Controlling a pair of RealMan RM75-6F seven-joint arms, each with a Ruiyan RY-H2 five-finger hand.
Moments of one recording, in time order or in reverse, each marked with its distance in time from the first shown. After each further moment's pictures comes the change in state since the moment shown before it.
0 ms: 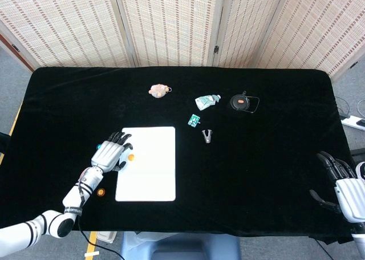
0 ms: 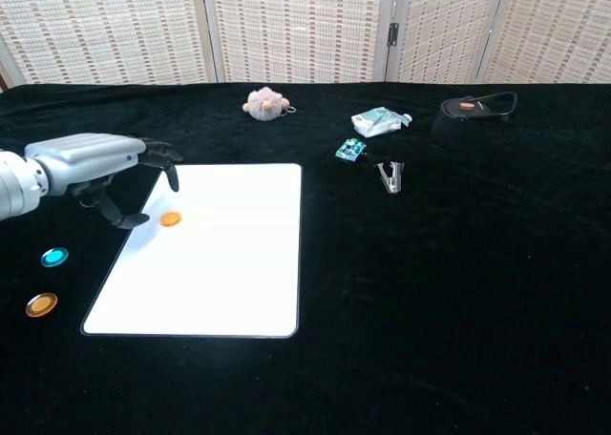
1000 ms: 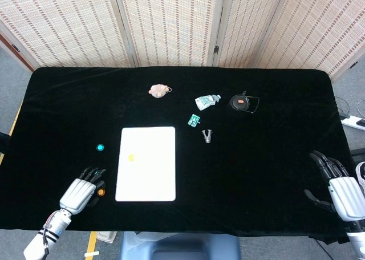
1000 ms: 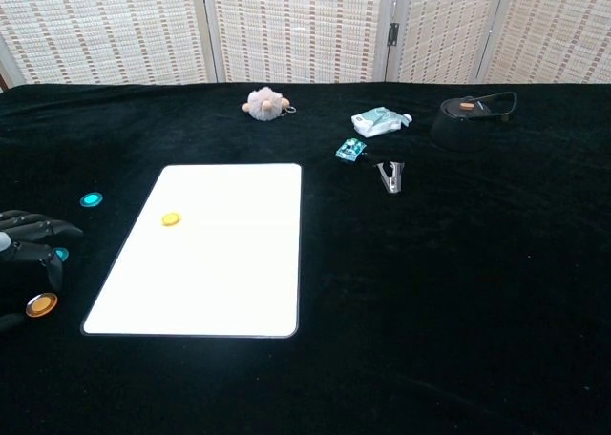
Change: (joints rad) left arm 0.298 0.092 0.267 -0.038 0.297 0.304 -0.091; right arm 0.015 -0.002 -0.004 -0.016 -0.022 -0.006 -0.016
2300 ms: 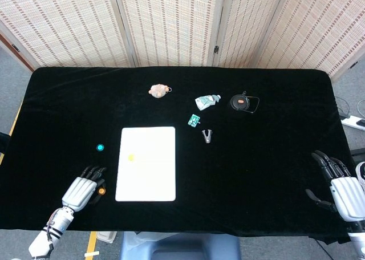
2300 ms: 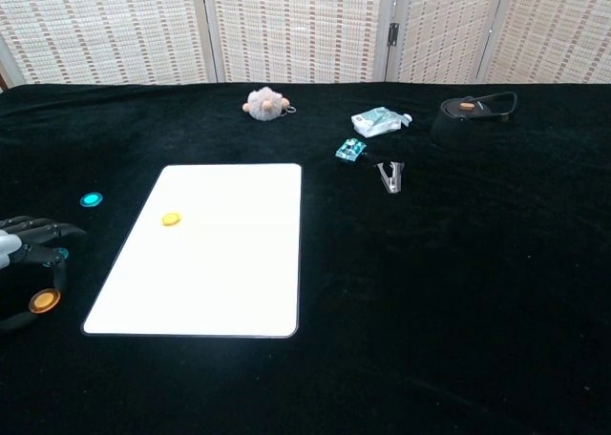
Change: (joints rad) left arm 0.011 -0.058 -0.046 0.095 0.015 -0.019 -0.087; right arm -0.001 0.004 0.001 -0.003 0.004 0.005 -0.003
